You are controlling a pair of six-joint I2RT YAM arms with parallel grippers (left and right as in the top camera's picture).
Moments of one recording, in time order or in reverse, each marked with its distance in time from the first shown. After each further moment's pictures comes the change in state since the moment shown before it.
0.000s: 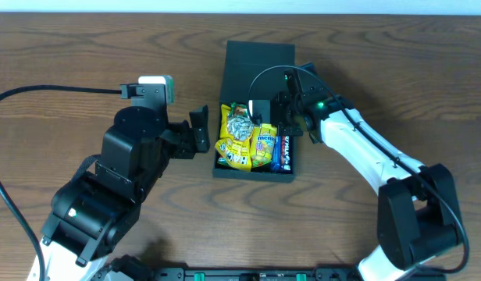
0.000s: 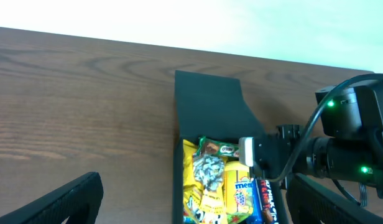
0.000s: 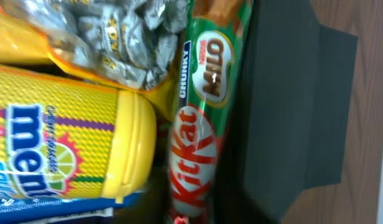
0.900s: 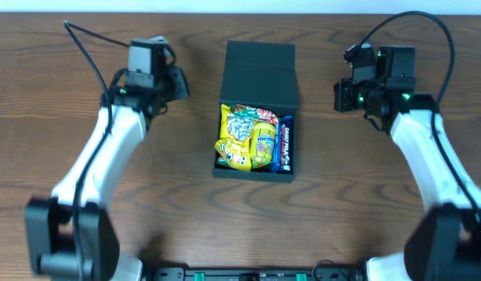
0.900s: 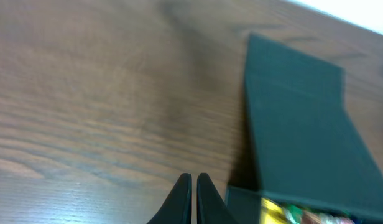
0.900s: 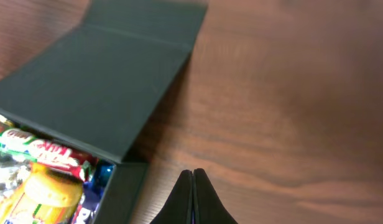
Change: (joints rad) left arm 0.380 0.673 0.002 0.351 0.308 -0.005; right arm -0.386 -0.135 0.007 -0.035 -0.131 1.162
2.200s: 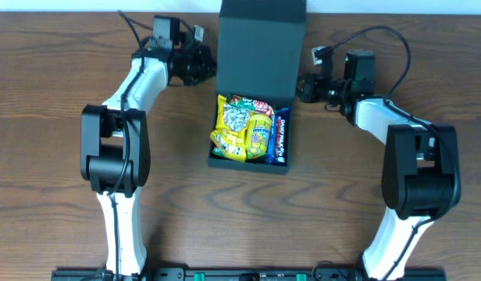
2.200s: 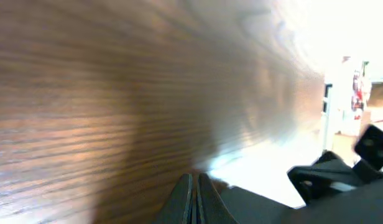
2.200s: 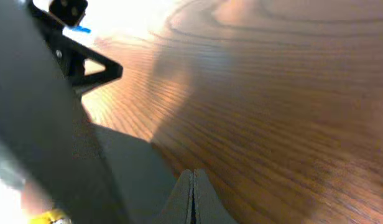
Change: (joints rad) left arm 0.003 0.587 0.531 -0.042 0.637 -0.084; right arm 0.039 0.404 -0.015 0.650 -0.587 0.324
